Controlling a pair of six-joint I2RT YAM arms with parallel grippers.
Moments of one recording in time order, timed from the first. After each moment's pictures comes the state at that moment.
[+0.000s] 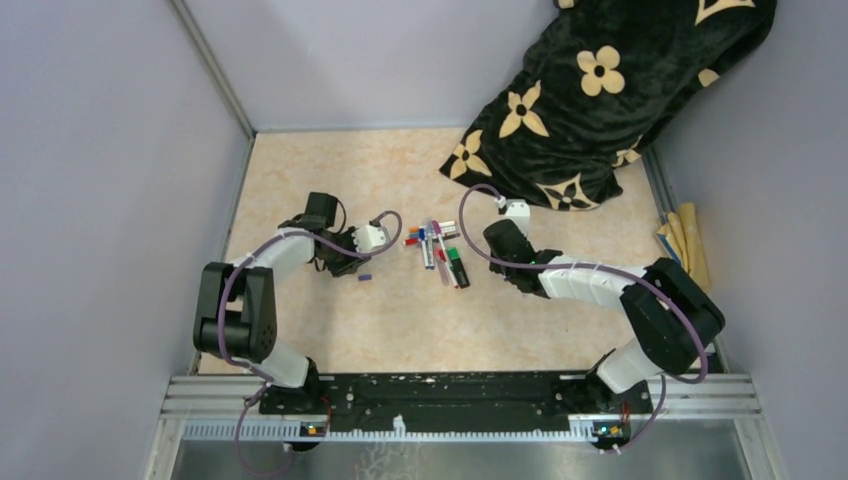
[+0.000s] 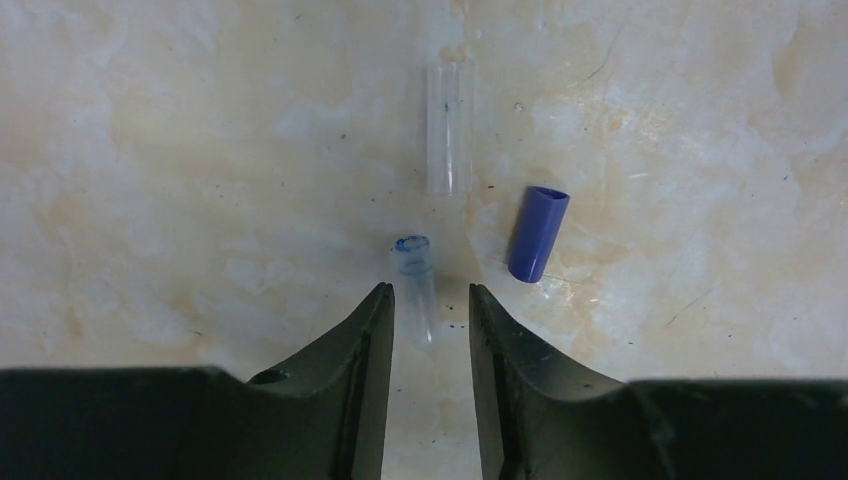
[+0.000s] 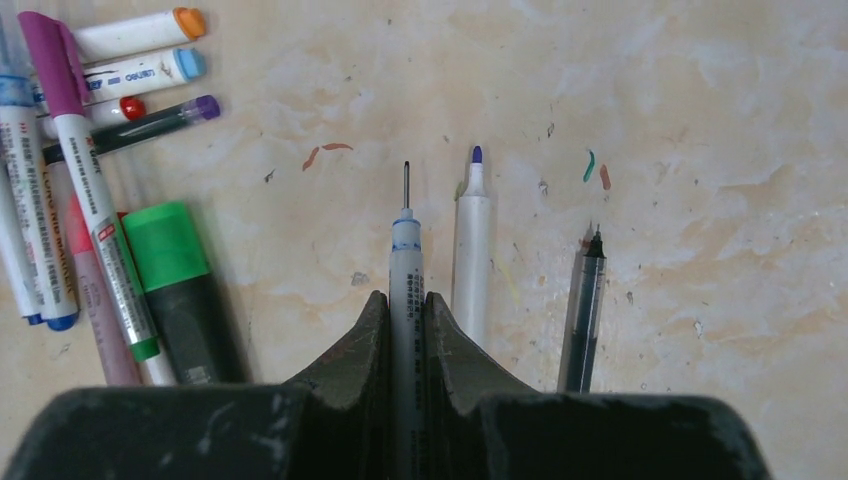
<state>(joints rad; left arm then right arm) -0.15 1.55 0.86 -0.50 0.34 1.06 0.72 1.50 0.73 -0.02 0.46 0.53</state>
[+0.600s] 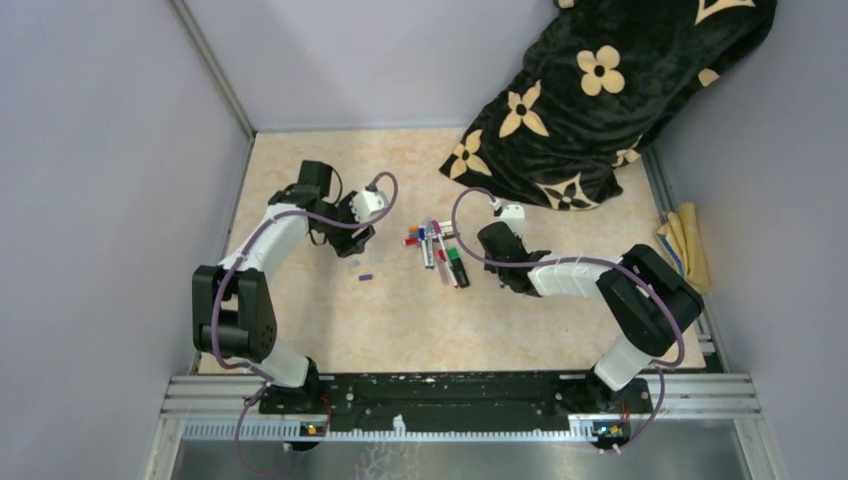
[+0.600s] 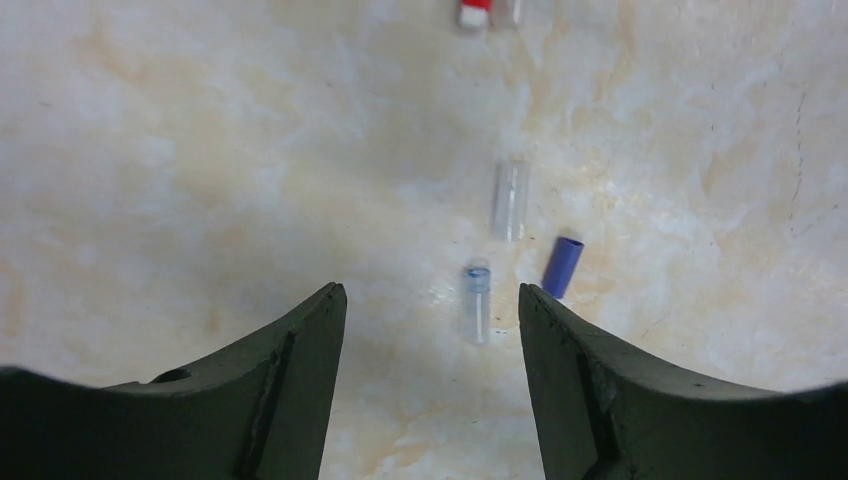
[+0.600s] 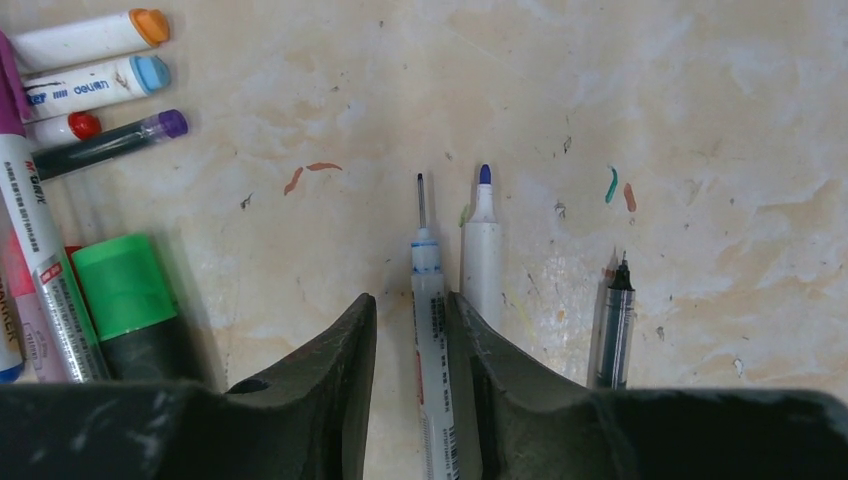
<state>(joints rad) -0.15 1.55 1.07 -0.67 0.43 0.97 0.72 1.62 0.73 0.09 0.50 0.53</state>
